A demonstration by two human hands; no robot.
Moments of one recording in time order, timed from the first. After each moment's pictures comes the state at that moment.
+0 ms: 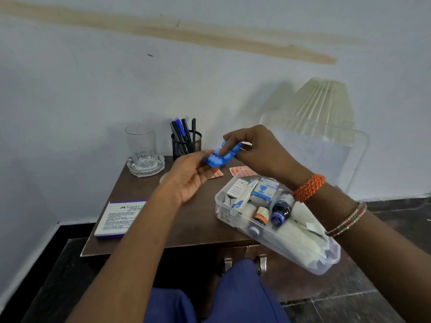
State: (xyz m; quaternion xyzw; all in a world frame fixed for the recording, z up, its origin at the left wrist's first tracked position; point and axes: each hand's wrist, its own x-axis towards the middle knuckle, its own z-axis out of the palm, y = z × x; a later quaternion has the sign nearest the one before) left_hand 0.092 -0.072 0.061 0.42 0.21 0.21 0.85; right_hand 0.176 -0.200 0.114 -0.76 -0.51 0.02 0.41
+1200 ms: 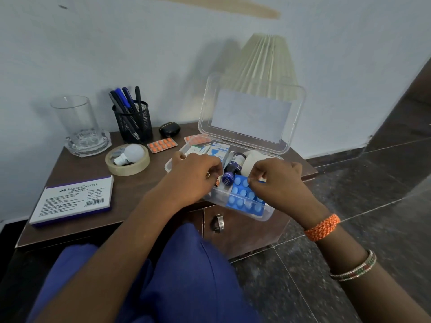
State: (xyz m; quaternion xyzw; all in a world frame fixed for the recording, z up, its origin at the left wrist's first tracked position) left_hand 0.098 -0.160 0.028 0.97 0.05 0.14 0.17; right_hand 0.173 -0.334 0.030 -0.93 -0.30 -0.06 0.20
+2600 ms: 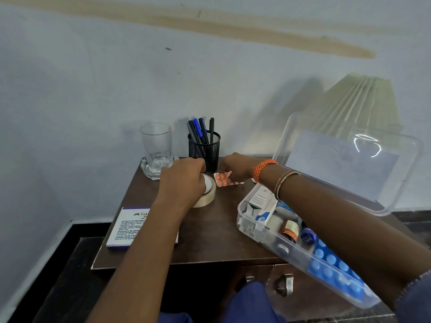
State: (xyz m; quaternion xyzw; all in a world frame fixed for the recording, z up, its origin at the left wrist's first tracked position) left_hand 0.074 -0.018 0.031 0.93 0.29 0.22 0.08; right_hand 0.262 -0.058 0.025 -0.82 -0.57 0.06 -0.06
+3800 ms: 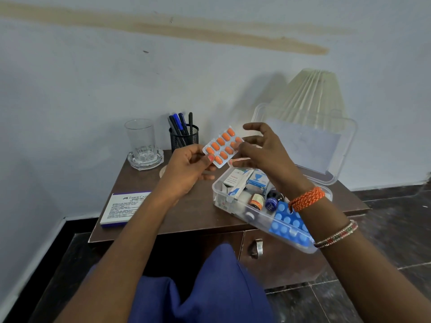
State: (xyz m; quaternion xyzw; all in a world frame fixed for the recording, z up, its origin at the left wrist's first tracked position) left_hand 0.053 -0.096 0.063 0.73 0.15 0.26 0.61; right_hand 0.167 -0.225 0.089 -0.69 -0.32 0.16 0.63
